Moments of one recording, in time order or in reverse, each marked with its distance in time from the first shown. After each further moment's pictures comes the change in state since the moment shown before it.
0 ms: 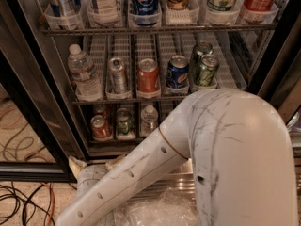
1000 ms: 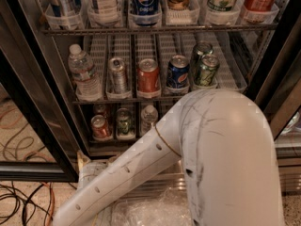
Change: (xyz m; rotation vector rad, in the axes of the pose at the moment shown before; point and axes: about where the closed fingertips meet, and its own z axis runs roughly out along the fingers) arm 0.004 -0.010 0.018 0.068 -0.003 0.028
